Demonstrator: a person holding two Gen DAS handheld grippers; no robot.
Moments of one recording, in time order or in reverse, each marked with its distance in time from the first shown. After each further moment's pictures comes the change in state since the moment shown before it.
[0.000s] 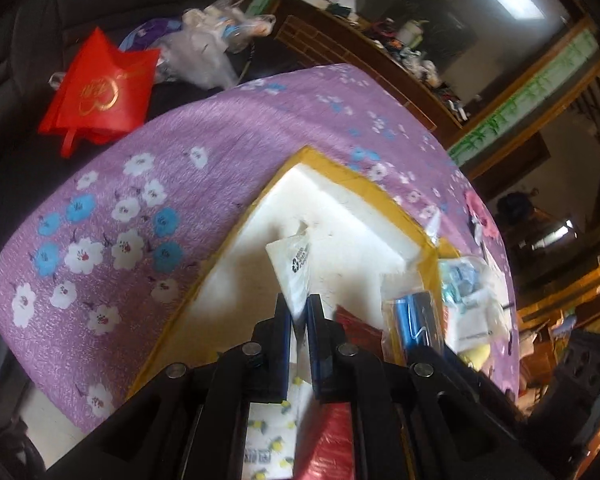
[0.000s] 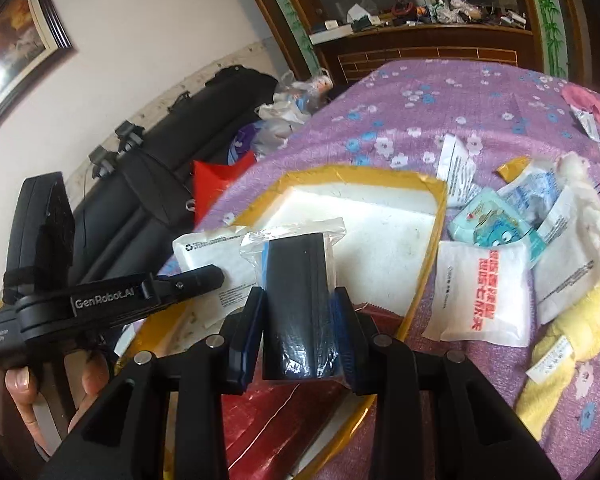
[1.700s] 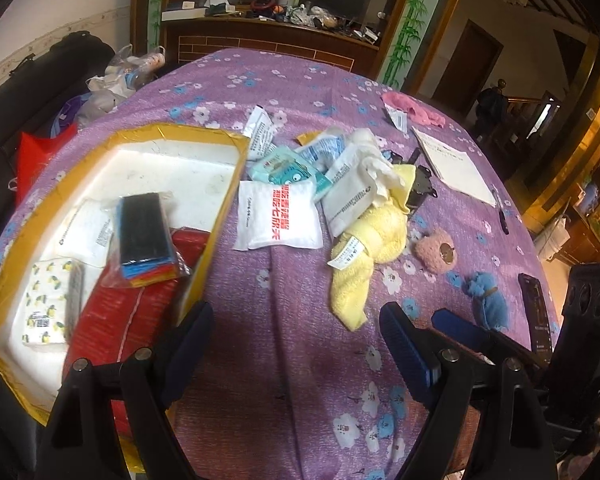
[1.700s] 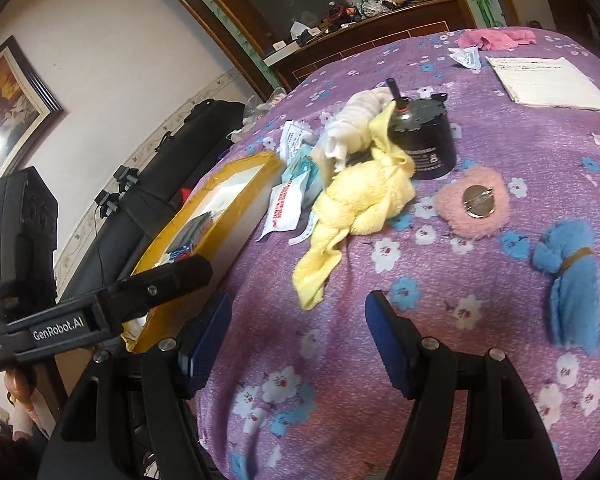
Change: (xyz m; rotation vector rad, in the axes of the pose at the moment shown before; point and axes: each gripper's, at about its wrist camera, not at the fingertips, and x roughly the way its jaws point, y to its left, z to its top) left arm -0.001 -0.190 -0.140 0.438 0.019 0.072; right arm -0.138 -0.153 -0.094 0.193 -0.084 0.066
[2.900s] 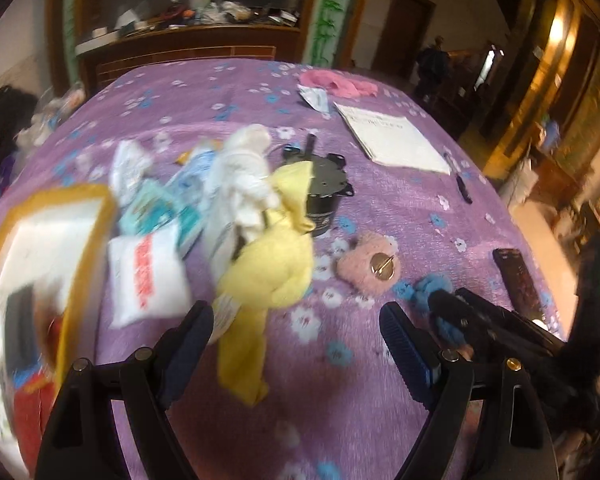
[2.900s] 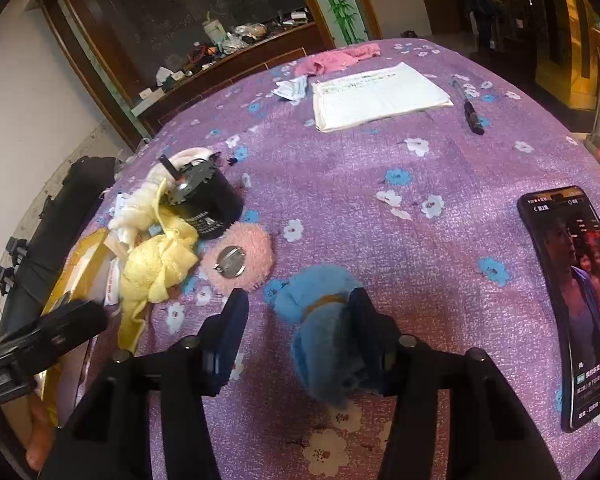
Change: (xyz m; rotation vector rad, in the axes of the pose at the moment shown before) left arm 0.060 -0.088 0.032 0.249 0.040 -0.118; right arm -0.040 -0.085 0.015 0.180 -0.123 -0.428
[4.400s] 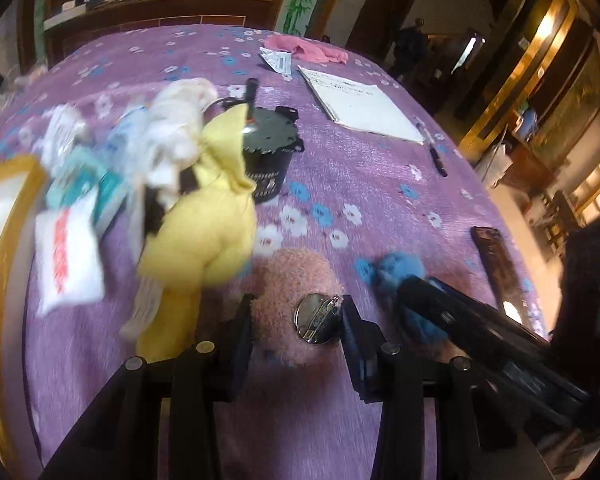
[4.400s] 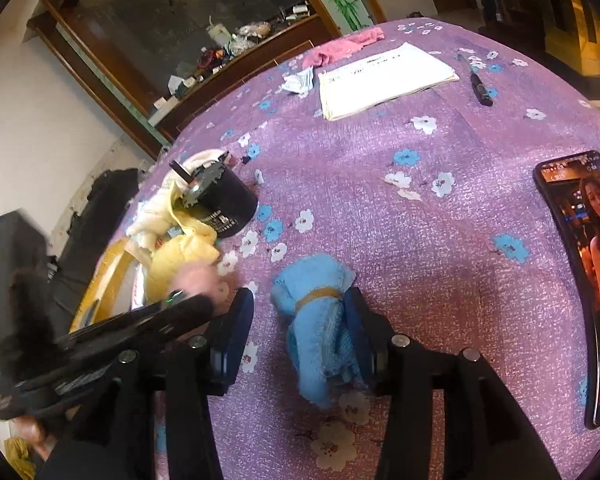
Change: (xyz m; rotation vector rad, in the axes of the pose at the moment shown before) left arm 0.026 -0.015 -0.012 -0.036 0.084 -0.138; right arm 0.001 -0.011 -0.002 0.073 0.037 0.094
